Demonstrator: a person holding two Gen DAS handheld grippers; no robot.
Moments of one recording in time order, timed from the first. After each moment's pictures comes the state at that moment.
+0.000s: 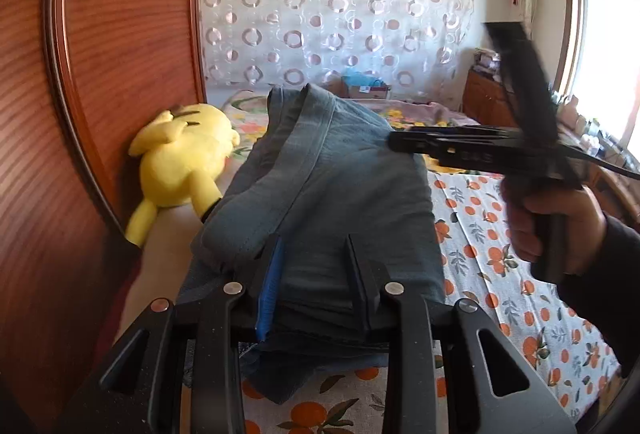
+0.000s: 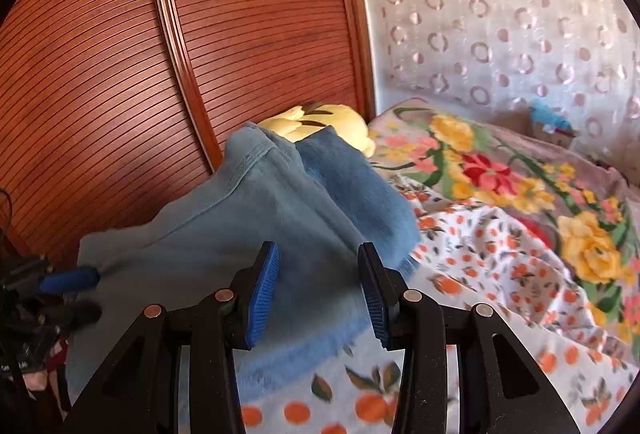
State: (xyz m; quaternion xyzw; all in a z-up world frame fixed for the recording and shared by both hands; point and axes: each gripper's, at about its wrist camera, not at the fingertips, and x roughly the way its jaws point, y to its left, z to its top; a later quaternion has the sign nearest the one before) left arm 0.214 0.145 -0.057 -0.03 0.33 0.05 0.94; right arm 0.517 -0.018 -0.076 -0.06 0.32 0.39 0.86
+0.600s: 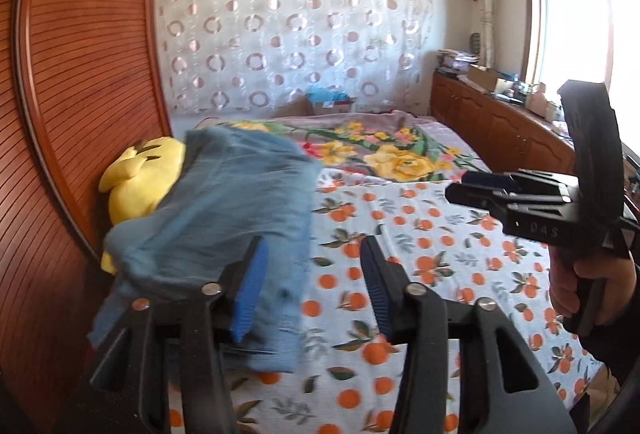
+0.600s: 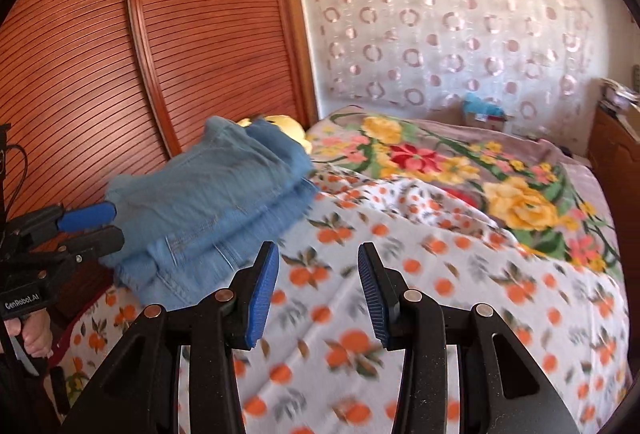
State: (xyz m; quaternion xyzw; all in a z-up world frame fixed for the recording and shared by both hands) left arm 0.205 0.062 -0.037 0.00 0.30 -0.01 0.96; right arm 0.377 -0.140 -0.050 -0.03 0.30 0.30 0.90
